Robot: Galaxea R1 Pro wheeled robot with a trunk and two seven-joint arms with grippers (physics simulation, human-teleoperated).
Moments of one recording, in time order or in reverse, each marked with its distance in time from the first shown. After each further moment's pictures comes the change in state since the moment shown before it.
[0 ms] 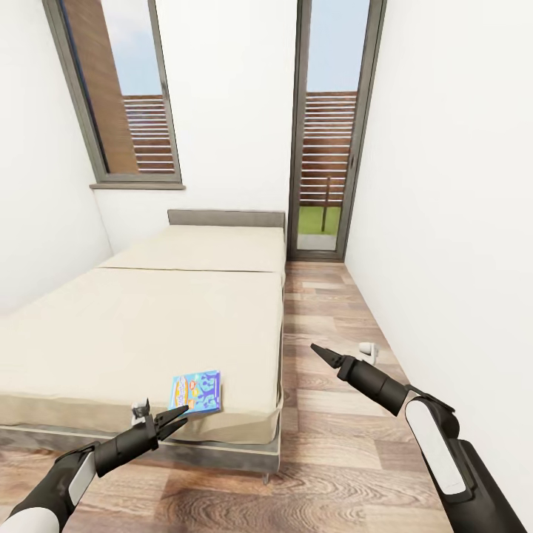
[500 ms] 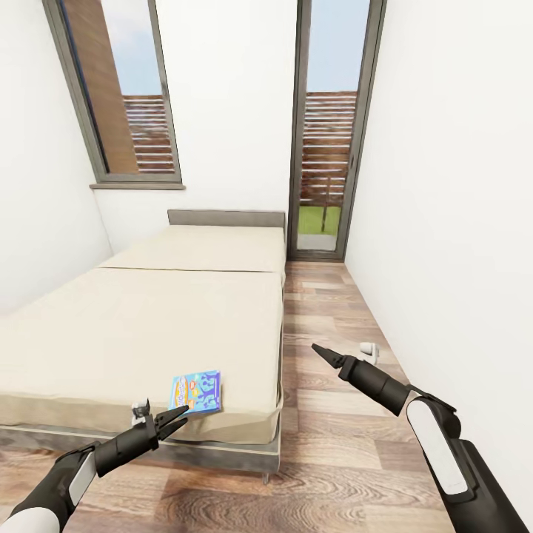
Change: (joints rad) left arm 0.000 -0.002 0.002 0.000 -0.001 -0.003 0.001; right arm 0.000 -0.007 0.000 -0.001 -0.007 0.004 -0.001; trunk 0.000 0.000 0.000
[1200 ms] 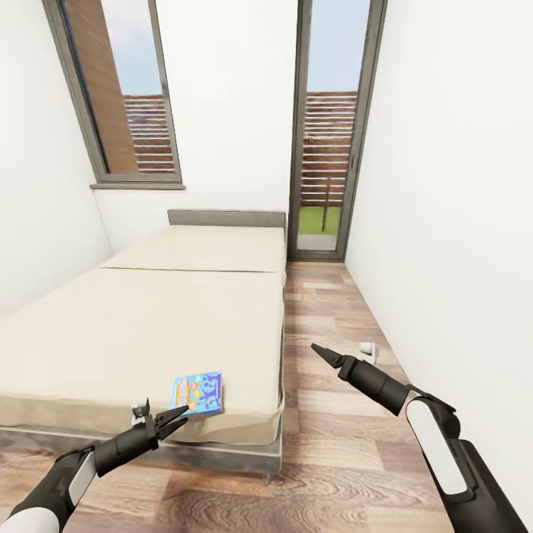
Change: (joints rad) left arm 0.000 0.001 -0.002 0.000 0.002 0.005 -0.002; right arm 0.000 0.003 0.000 -0.002 0.002 0.000 0.000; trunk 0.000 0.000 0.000
